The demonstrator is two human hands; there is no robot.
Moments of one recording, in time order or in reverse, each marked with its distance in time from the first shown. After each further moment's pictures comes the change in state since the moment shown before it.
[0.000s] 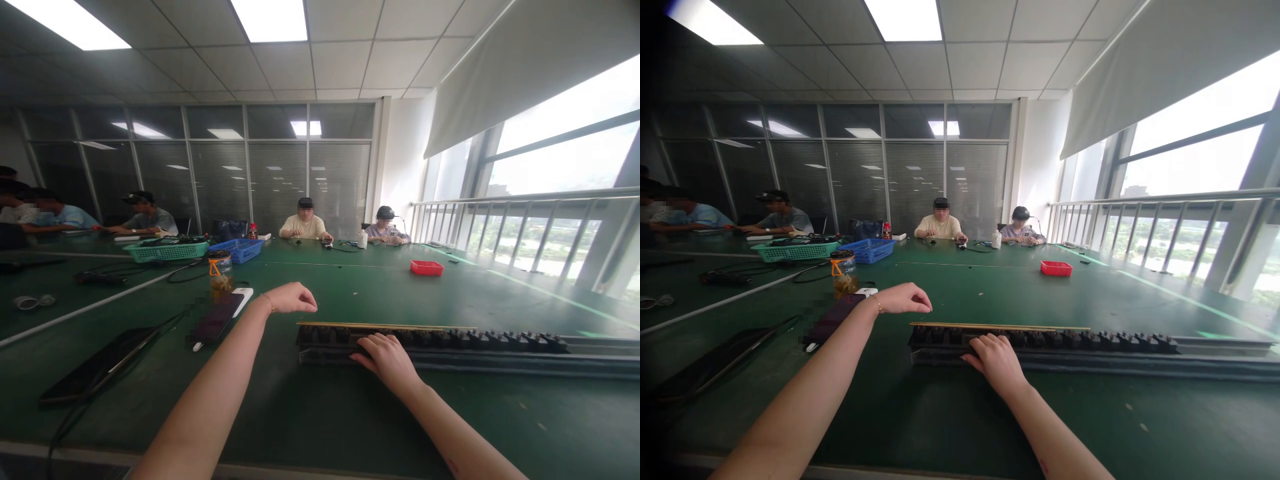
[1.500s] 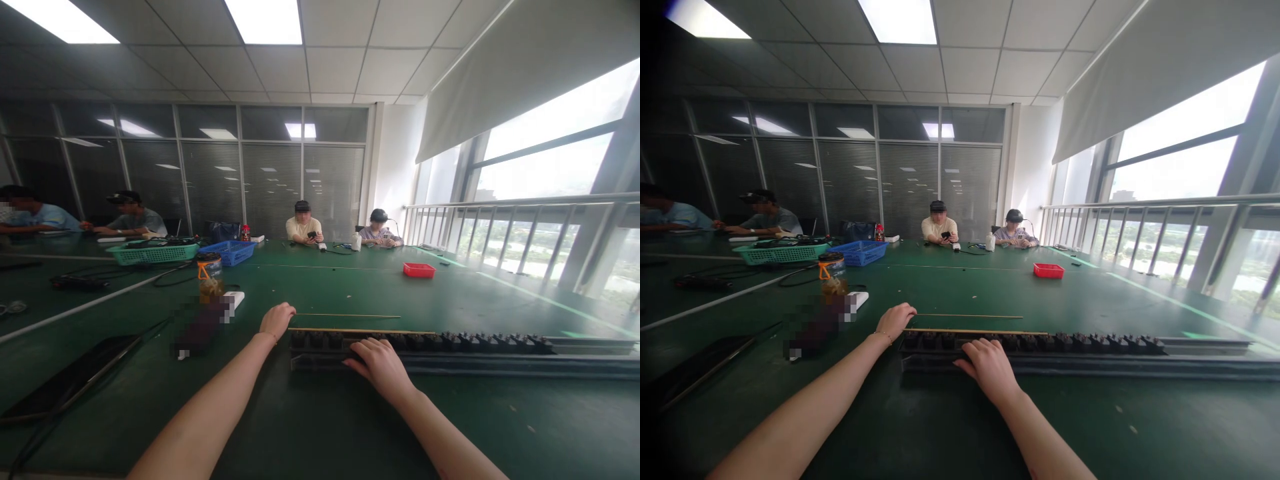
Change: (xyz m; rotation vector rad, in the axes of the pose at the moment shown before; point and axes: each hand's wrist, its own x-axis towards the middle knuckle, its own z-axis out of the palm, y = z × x) left_hand 0.040 -0.084 0.078 0.358 0.462 -0.264; right_hand 0.003 0.006 -0.002 0.029 -0.031 0.008
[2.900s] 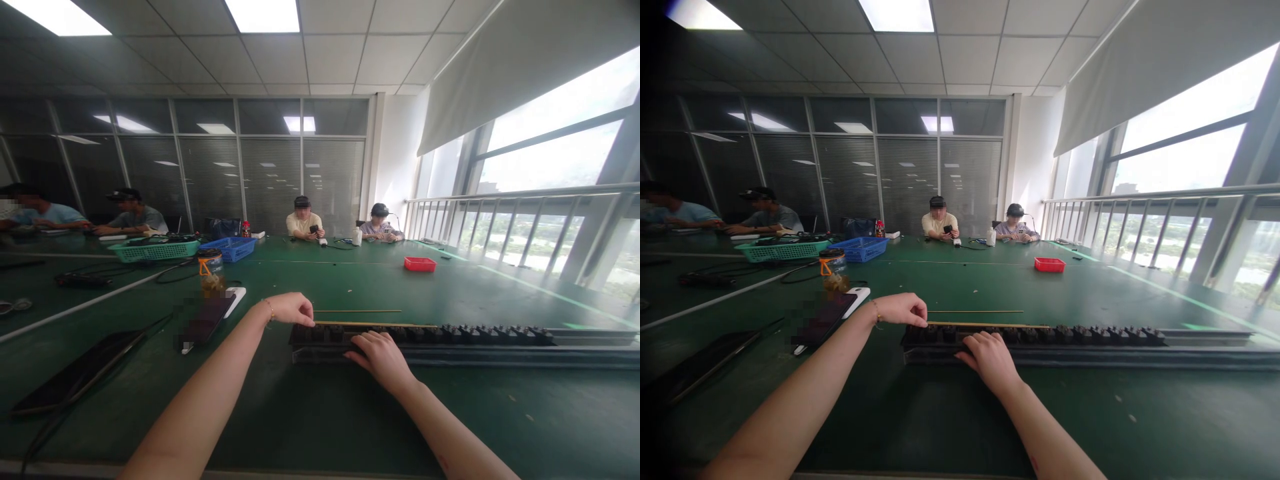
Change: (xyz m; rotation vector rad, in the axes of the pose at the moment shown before) left_hand -0.007 0.059 -0.091 -0.175 -0.630 0.293; right_hand -0.003 0.006 0.008 0.039 0.014 -0.004
